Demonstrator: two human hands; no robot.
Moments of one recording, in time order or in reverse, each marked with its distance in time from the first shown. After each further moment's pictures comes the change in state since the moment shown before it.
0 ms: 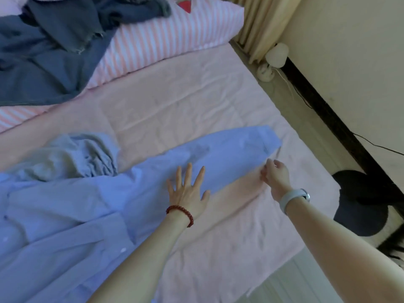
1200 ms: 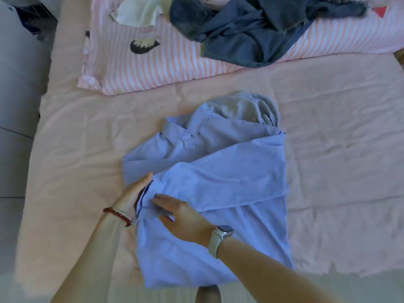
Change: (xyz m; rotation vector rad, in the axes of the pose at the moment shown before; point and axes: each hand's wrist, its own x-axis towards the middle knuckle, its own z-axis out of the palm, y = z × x) left_hand -0.351 -0.411 -0.025 -2.060 0.394 -0.619; right_hand -0.496 0.144 0.311 -0.607 -1.294 -0.867
